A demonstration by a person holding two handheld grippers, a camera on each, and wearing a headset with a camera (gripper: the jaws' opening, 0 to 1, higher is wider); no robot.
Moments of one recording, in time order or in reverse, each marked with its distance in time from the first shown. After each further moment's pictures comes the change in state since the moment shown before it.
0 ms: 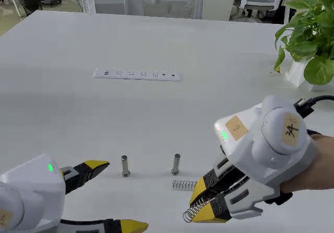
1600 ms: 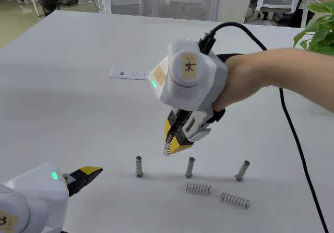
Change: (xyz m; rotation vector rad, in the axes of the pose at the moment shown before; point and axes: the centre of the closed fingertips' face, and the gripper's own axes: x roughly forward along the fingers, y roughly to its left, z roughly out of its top) left arm -0.011 0.004 -0.024 -0.046 0.061 0.021; right arm 0.014 -0.120 0.057 -0.347 0.316 0.008
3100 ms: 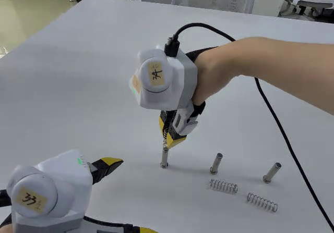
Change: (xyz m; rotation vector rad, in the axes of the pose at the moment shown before) left arm -0.007 0.006 -0.009 -0.057 -0.001 0.022; right arm 0.049 -0.021 0.024 -0.154 0.132 0.105
